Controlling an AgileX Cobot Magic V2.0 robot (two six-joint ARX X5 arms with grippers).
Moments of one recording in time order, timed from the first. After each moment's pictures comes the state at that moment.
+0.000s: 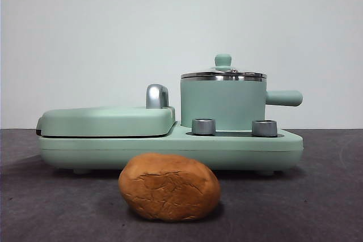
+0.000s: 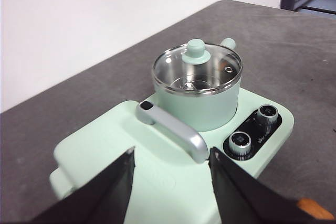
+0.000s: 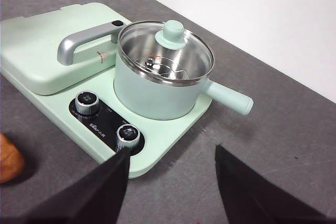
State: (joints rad) left arm -0.27 0.80 0.84 -0.33 0.45 0.29; right arm 0.07 0.48 0.73 -0.62 -0.44 -0.40
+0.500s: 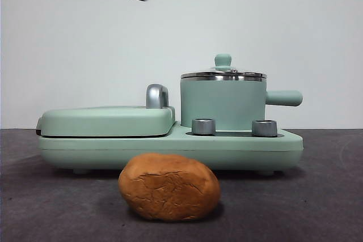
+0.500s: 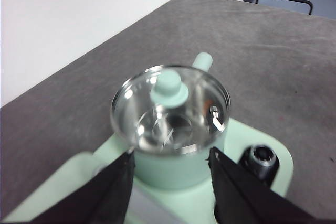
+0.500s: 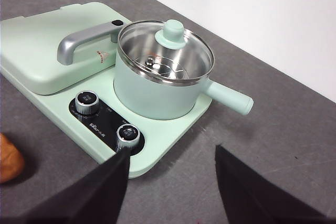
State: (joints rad) left arm -0.48 1.36 1.18 -0.19 0.39 0.28; right arm 0.07 0.48 0.73 -0.62 -0.44 -0.40
